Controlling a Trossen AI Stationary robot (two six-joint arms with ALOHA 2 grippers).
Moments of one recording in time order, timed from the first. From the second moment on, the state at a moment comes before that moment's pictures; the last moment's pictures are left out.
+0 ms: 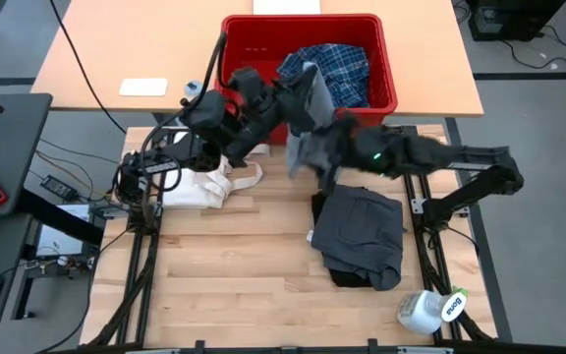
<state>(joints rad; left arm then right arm) -0.03 1.86 2.33 0.07 -0.67 -0.30 -0.01 1.37 1.53 -0.54 0.42 -0.09</state>
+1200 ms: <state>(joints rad) 0.00 1.86 2.33 0.33 -0.59 -0.29 0.05 1.24 1.20 -0.29 0.15 0.13</state>
